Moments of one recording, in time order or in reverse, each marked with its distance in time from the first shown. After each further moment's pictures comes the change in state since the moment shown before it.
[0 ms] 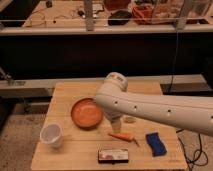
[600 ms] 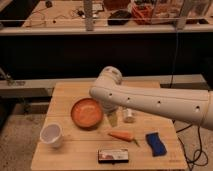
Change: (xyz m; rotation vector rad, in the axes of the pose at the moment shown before) arm -0.005 -0.035 0.006 0.004 0.003 -0.038
